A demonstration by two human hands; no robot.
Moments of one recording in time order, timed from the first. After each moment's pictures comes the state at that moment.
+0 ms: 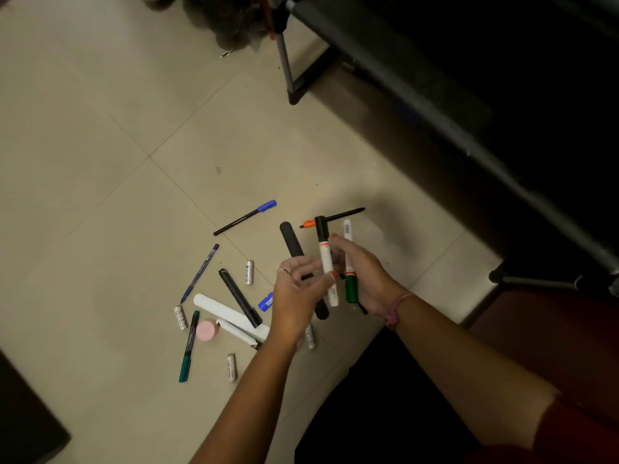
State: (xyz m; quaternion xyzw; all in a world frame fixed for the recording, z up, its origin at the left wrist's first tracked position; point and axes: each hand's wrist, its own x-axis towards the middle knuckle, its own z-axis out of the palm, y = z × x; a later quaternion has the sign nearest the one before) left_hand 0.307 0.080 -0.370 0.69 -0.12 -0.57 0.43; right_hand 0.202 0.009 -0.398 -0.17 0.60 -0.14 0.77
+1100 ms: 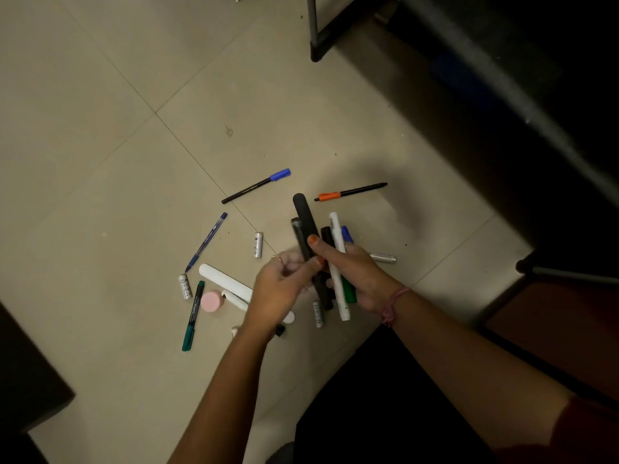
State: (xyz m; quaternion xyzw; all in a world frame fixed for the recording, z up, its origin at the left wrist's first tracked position) left_hand 0.350 0.104 -0.373 0.74 -0.25 -0.56 0.29; right_hand 0.227 0.037 -0.403 -0.21 0.54 -0.10 0.81
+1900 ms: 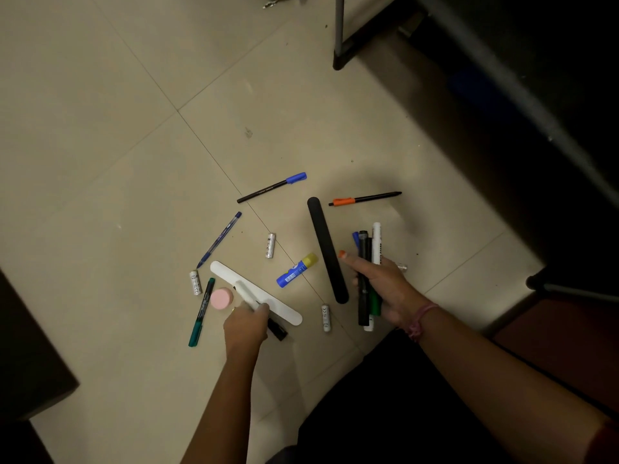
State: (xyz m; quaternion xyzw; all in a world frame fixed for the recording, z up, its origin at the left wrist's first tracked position) left_hand 0.389 0.176 -0.435 0.90 -0.08 -0.42 0.06; right_hand 0.207 0.041 -0.398 -0.21 0.60 -0.10 0.76
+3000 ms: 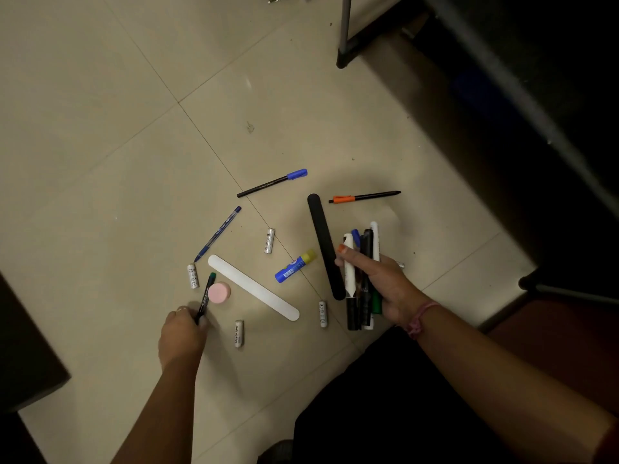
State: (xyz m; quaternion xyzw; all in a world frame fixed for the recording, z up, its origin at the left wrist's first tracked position) left_hand 0.478 0.247 -0.460 0.94 -0.20 -0.27 -0.06; right_hand 0.208 0.041 -0.393 -0.19 0.60 -0.10 0.77
